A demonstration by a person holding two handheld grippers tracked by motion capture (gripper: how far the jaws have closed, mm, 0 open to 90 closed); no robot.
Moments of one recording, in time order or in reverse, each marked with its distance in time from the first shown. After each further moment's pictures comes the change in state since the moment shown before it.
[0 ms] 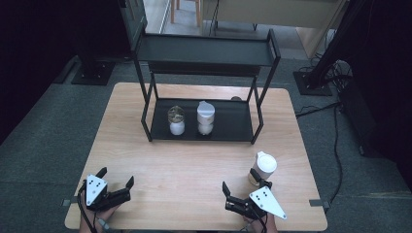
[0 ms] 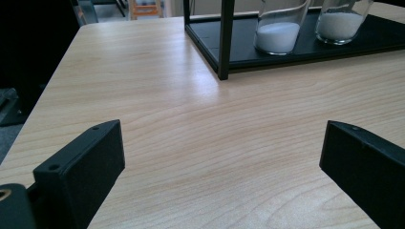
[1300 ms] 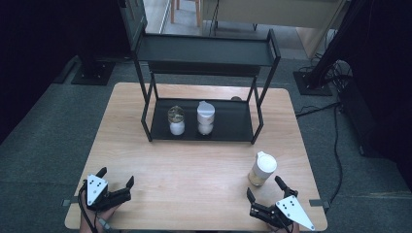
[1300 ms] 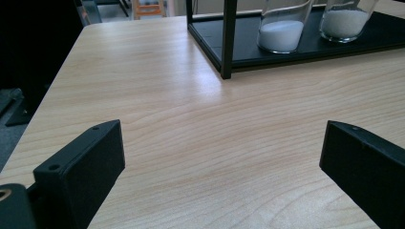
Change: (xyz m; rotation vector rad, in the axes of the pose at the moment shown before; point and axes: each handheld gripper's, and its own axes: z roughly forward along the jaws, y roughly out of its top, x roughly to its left) left arm -0.001 0.000 0.001 0.002 0.015 0.004; right arm -0.051 -0.009 -0.044 0.015 -0.075 -0.024
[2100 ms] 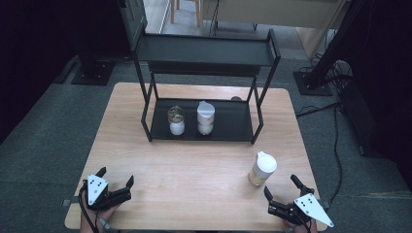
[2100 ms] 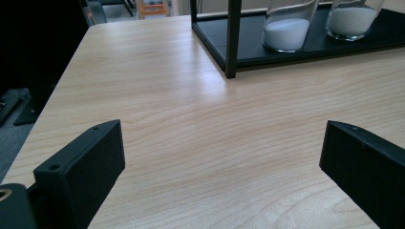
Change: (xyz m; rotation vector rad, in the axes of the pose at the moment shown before) left arm -0.001 0.000 0.001 0.004 0.020 0.010; right arm -0.055 -0.015 -0.009 0.011 0.001 -0.025
